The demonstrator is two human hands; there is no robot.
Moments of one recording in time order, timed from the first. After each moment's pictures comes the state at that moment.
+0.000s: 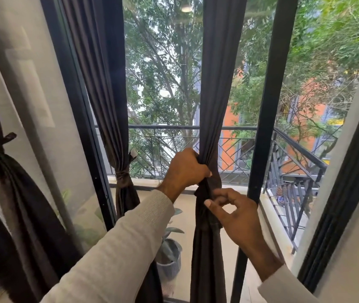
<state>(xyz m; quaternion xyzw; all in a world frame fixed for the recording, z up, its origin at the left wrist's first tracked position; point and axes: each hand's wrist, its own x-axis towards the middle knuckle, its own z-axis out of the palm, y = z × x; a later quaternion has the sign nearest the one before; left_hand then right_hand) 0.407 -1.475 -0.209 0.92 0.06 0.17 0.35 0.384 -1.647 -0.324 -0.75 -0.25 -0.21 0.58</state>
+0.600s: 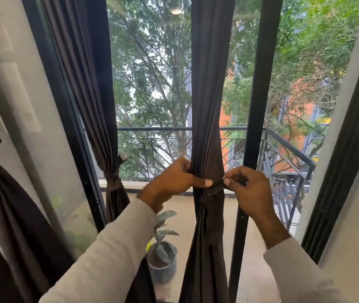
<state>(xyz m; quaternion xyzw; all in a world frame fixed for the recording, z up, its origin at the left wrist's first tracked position) 0.400 -1.467 -0.224 0.83 -0.10 0.04 0.54 0.439 -1.685 -0.284 -0.78 -0.18 -0.24 0.55</state>
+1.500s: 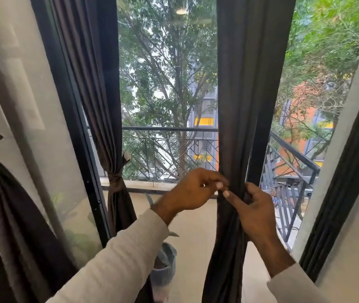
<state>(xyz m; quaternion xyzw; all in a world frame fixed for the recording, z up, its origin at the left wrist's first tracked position) 0.416 -1.479 -0.258 0.85 -0.24 0.15 0.45 0.412 -1.671 -0.310 -0.72 -0.16 -0.21 0.64</state>
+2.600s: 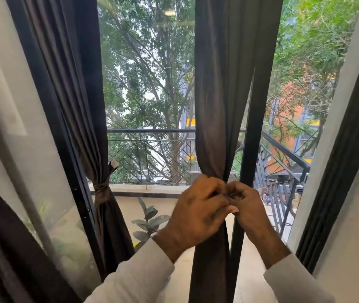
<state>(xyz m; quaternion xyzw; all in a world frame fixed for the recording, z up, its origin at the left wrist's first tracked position) 0.387 -1.509 -0.286 0.78 -0.36 0.44 0.25 0.445 -1.673 -0.306 -0.69 -0.19 -0.10 0.69</state>
